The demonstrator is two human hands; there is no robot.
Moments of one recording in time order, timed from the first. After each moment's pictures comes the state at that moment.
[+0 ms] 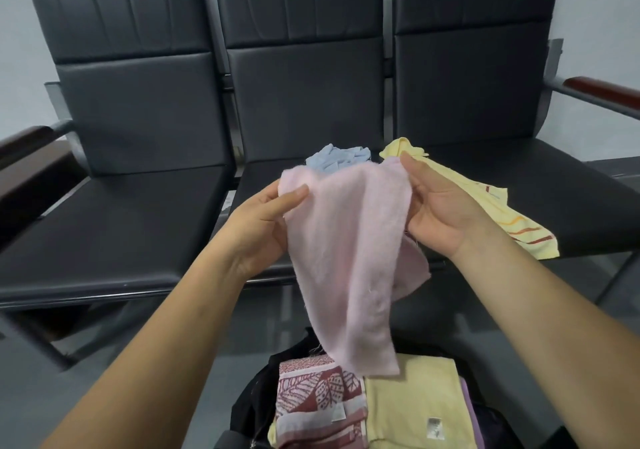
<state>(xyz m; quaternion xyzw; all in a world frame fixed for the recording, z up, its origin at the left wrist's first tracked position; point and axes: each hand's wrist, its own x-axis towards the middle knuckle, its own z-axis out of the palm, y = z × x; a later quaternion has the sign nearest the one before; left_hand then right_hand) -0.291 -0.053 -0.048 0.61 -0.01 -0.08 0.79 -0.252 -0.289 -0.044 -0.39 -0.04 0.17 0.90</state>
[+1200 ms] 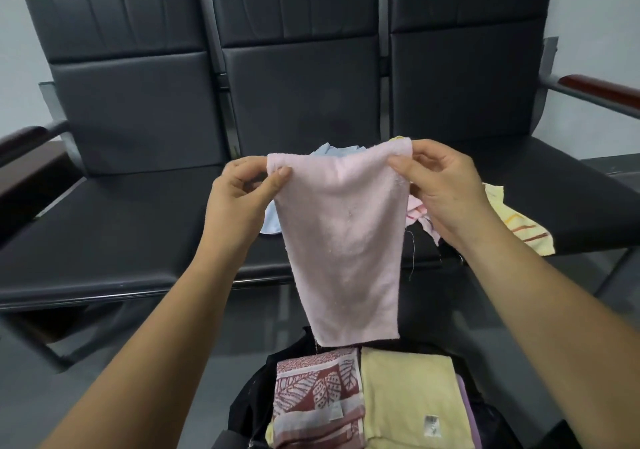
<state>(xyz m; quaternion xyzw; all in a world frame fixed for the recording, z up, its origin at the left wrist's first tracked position) -0.293 -0.045 -0.042 0.75 -0.05 0.22 0.62 -0.255 -0.301 -0.041 -0.70 -0.12 -0.11 0.70</state>
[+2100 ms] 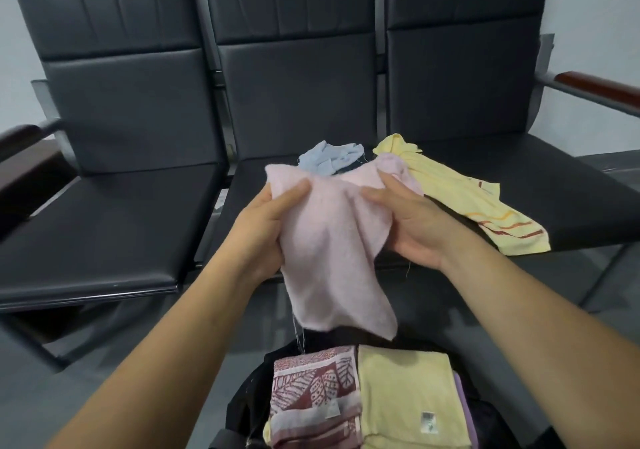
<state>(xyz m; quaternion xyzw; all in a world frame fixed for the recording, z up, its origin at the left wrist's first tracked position) -0.298 -0.078 -0.052 0.57 0.01 -0.04 0.82 -0.255 -0.285 -0.069 -0.56 -0.10 0.20 0.80</state>
